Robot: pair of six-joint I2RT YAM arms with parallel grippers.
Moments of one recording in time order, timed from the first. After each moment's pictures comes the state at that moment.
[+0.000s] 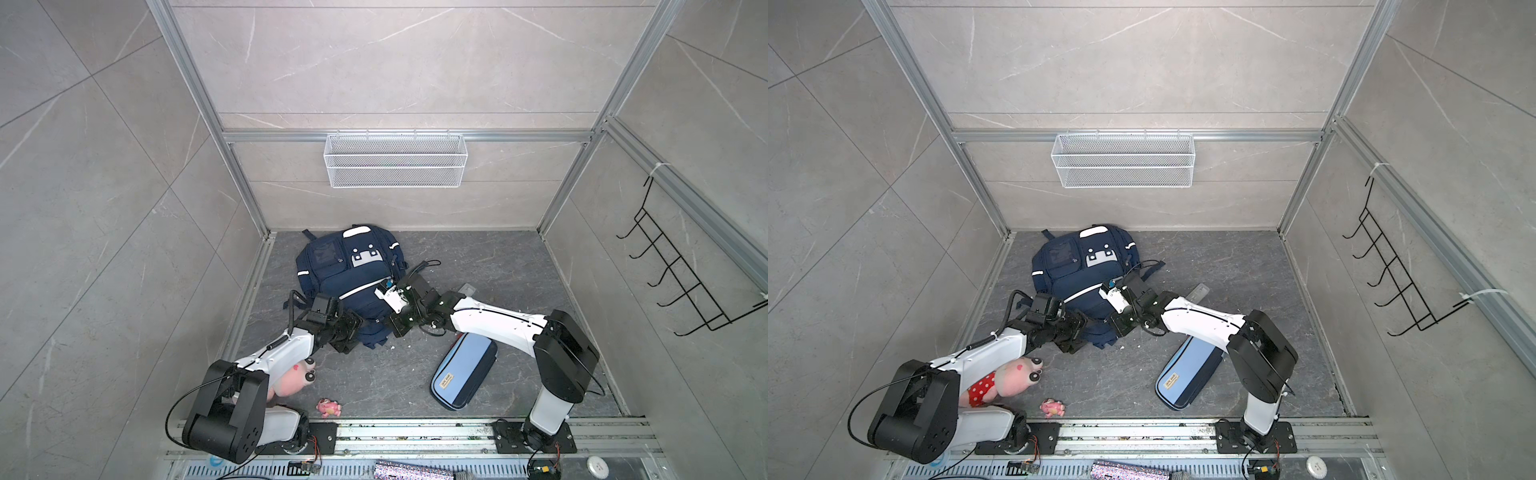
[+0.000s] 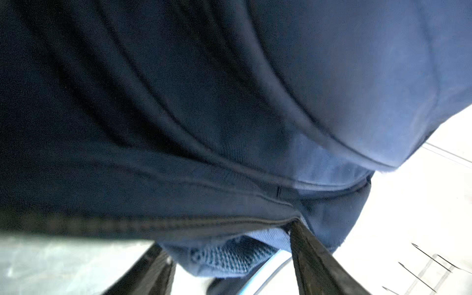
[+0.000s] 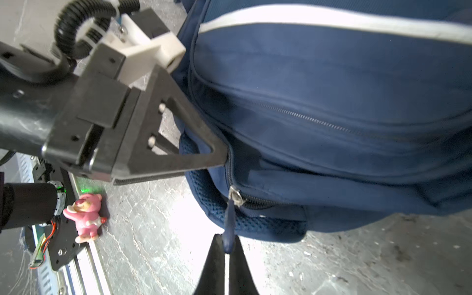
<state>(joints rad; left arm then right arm) -0.33 1.32 0.60 -0.23 0.42 -1.28 0.85 1.77 1.23 -0.32 -0.29 0.14</state>
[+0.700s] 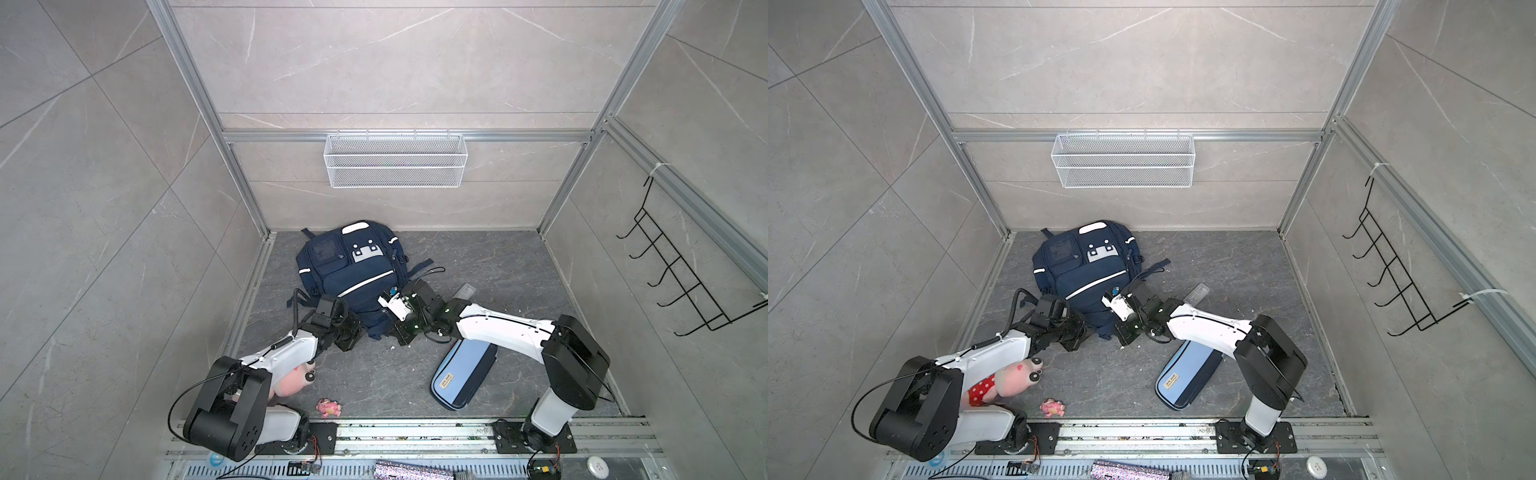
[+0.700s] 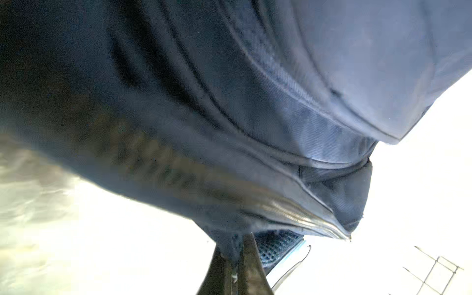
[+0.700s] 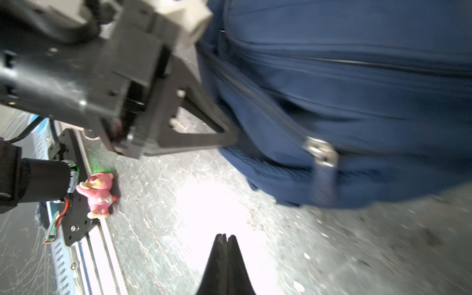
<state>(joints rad) -0.37 1.32 0.57 -0.15 0.36 -1.30 0.84 1.70 1.15 -0.33 -0.30 0.11</state>
